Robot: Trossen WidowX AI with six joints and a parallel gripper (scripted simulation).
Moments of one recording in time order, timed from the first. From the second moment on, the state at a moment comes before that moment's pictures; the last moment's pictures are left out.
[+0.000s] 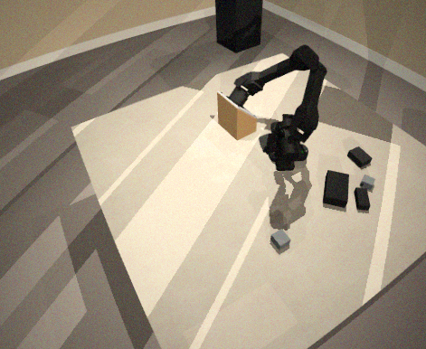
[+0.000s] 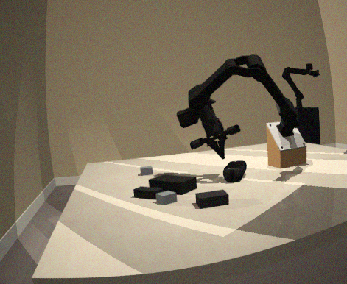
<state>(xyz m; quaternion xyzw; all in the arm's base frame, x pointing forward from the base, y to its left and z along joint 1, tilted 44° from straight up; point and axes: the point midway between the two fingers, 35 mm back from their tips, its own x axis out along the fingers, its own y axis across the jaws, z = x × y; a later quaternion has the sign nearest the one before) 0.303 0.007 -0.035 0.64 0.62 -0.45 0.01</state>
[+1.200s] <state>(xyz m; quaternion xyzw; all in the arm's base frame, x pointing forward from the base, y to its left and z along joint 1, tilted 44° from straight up) 0.298 0.060 0.022 0.73 0.52 -0.44 0.08</state>
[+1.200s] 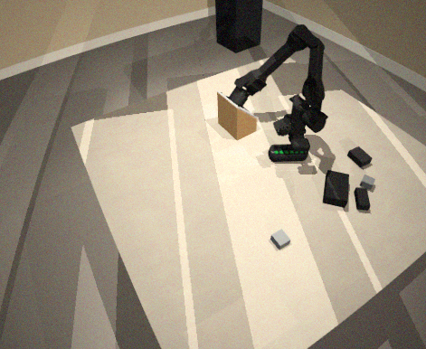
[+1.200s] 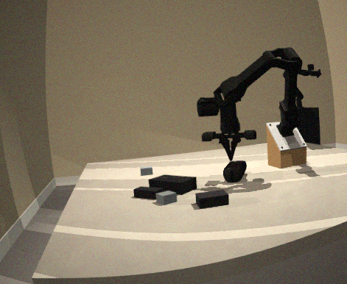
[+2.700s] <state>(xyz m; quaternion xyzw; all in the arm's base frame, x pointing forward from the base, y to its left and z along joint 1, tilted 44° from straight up) 0.302 0.055 0.043 0.72 0.52 -0.45 0.08</state>
